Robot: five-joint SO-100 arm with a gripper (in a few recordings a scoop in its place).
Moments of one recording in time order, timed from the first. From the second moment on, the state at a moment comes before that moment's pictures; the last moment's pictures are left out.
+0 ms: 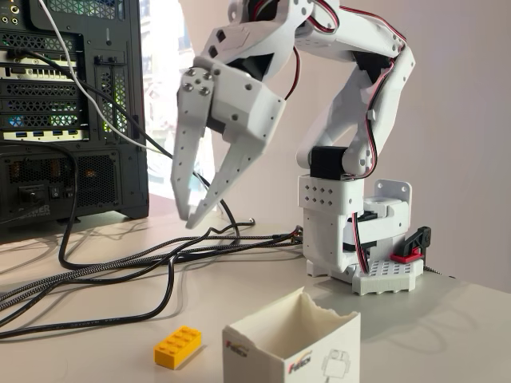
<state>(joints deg) 0.4 134.3 129.9 67.8 42.7</state>
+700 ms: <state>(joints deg) -1.4 114.7 131.4 62.9 65.9</state>
